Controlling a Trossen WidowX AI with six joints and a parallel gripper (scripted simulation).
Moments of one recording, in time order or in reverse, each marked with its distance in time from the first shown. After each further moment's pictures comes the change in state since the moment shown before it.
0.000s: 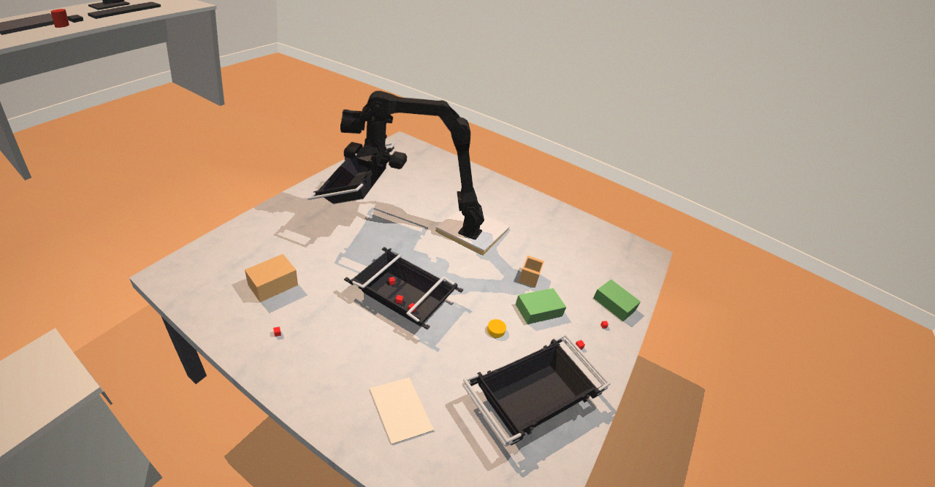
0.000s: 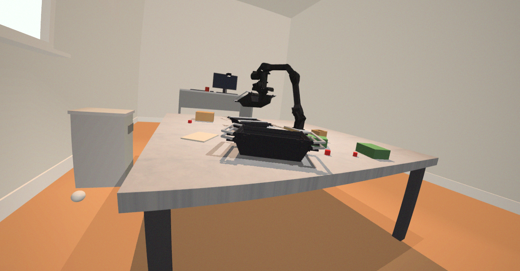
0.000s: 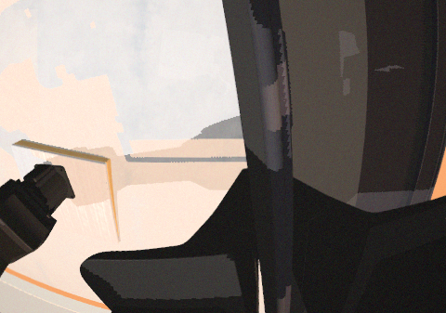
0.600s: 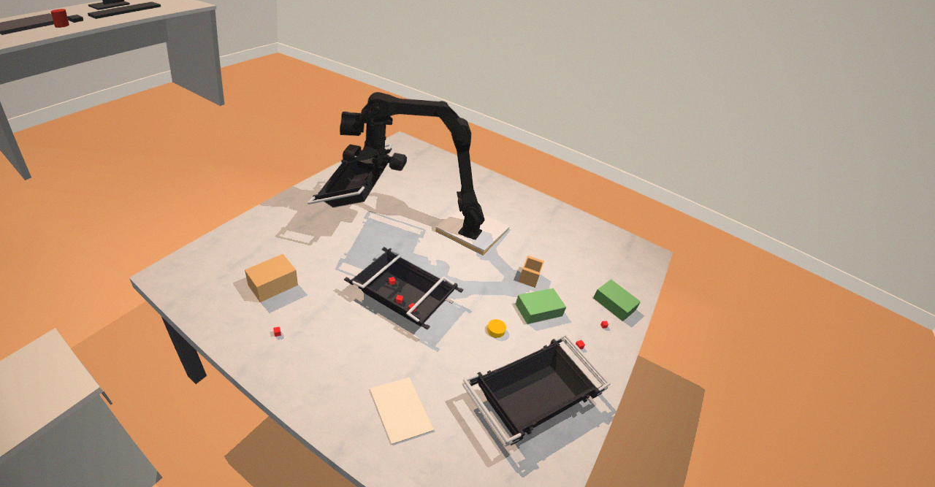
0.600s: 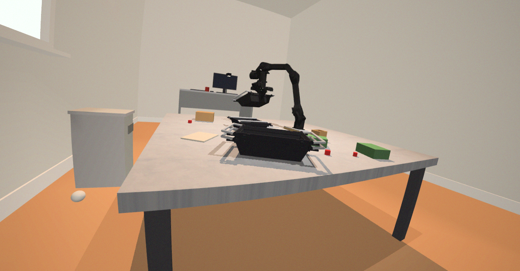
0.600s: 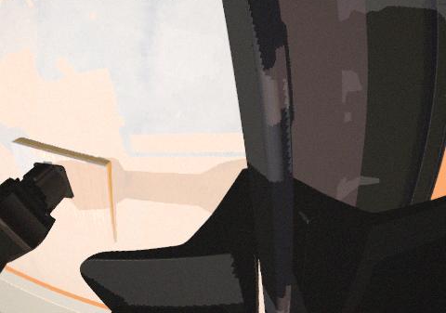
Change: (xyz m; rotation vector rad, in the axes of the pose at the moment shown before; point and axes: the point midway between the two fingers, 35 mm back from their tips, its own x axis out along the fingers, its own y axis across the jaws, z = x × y) arm -0.001 0.004 0.015 -0.053 -0.002 -0.003
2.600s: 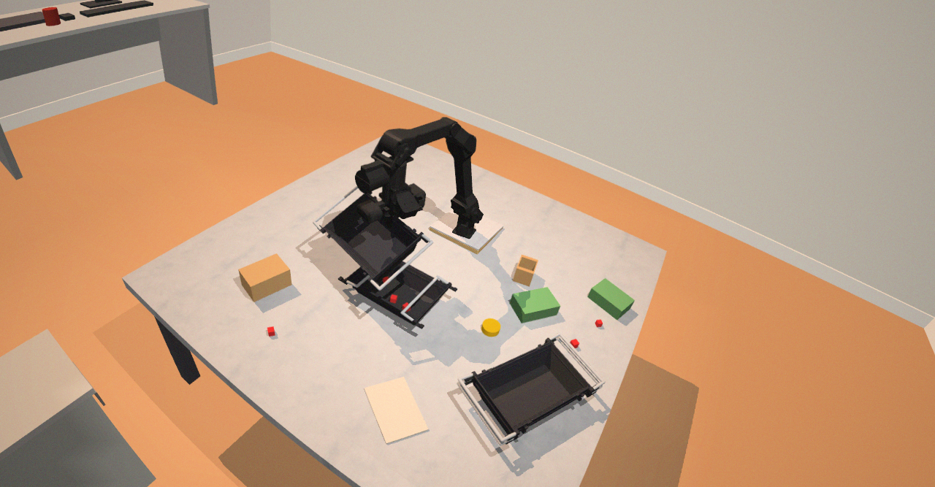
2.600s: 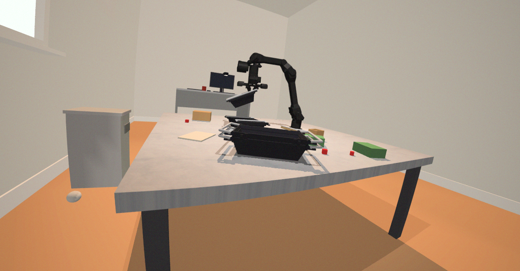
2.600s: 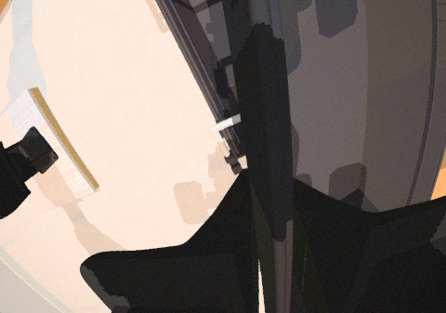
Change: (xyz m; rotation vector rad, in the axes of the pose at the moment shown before) arm -0.001 0.133 0.201 -0.926 -0.017 0.006
